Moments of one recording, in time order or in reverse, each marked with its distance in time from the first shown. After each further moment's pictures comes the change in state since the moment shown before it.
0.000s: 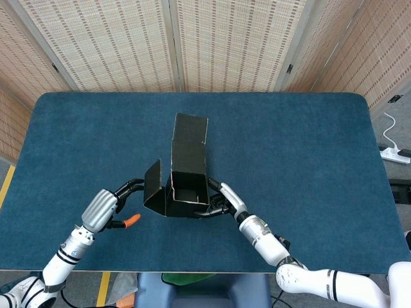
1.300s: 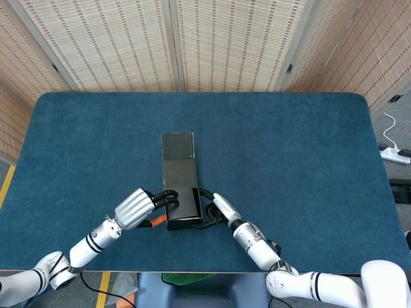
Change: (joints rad) left arm -0.173 -0.172 0.025 0.271 0.146 -0.031 0.099; right arm 0.035 -0.143 -0.119 0.222 -0.162 0.063 -0.037
